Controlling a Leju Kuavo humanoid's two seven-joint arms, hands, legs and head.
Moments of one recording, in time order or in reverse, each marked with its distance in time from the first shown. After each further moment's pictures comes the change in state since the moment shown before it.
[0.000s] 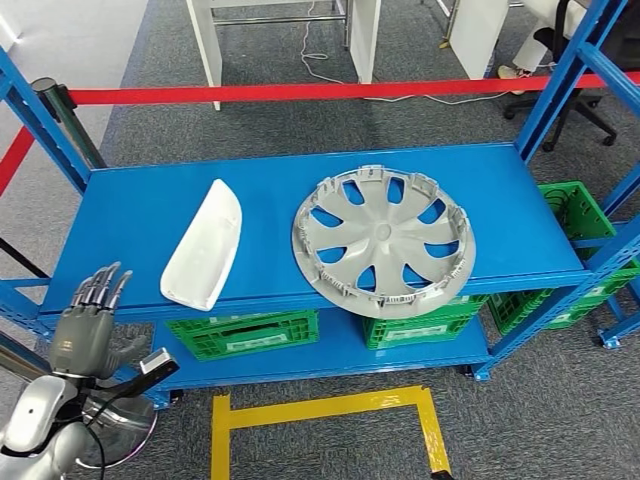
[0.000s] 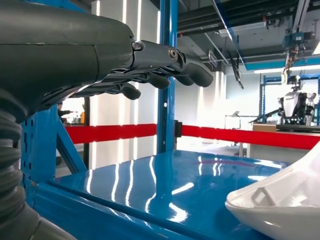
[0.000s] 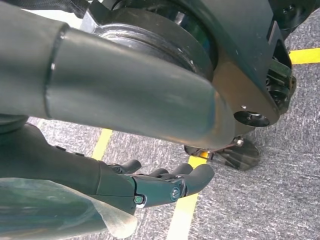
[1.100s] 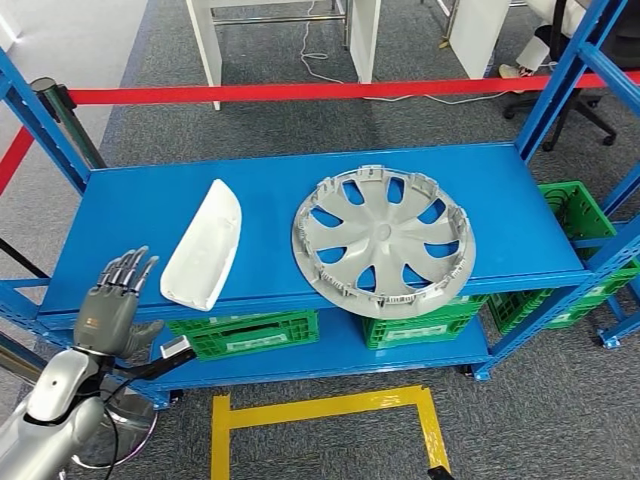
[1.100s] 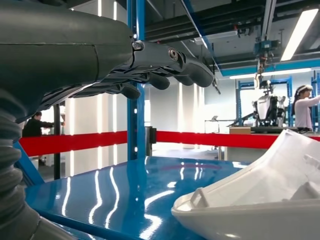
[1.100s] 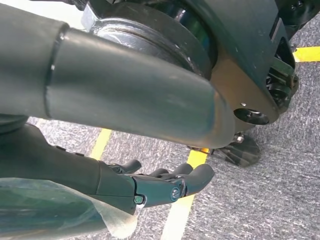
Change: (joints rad) left arm -0.142 -0.033 -0.103 0.122 -0.016 0.002 -0.035; right arm -0.022 0.000 0.010 0.016 0.047 0.010 0.017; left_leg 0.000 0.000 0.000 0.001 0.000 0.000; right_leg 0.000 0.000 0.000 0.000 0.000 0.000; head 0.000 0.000
